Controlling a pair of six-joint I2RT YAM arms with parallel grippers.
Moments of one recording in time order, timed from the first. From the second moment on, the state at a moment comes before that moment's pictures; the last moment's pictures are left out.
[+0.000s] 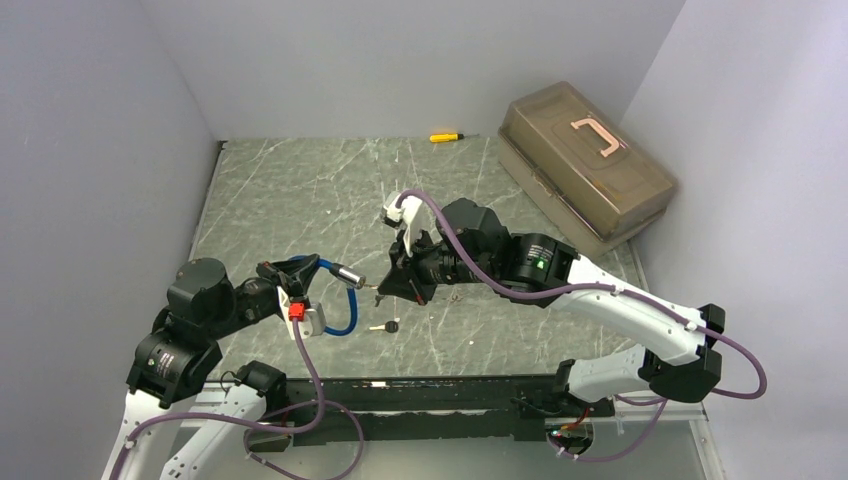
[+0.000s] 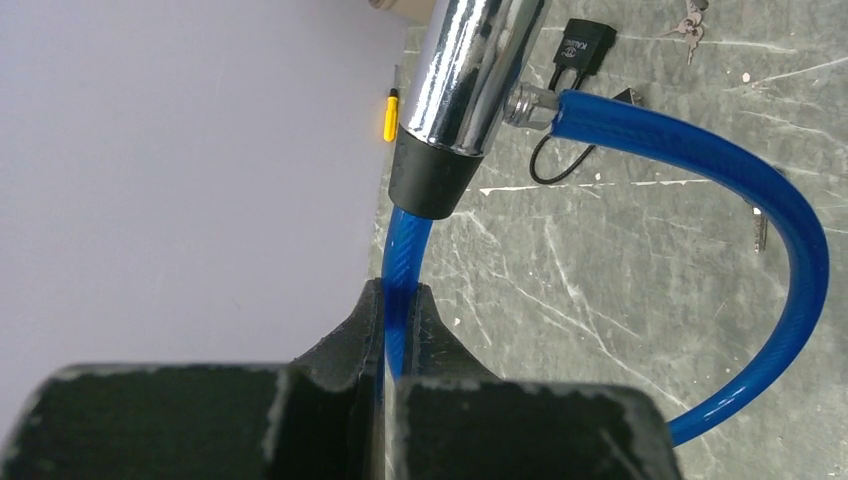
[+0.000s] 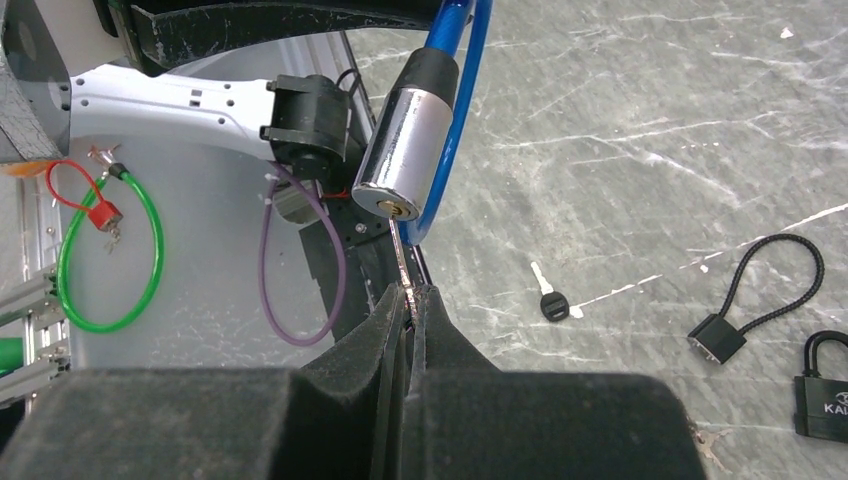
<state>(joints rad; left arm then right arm) -0.39 0.48 0.97 -0.76 0.53 1.11 1.15 1.29 1.49 -0.63 -0.19 0.21</state>
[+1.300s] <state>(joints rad) -0.39 0.48 0.97 -0.78 0.54 1.11 1.15 1.26 1.45 -0.60 -0.22 0.22</state>
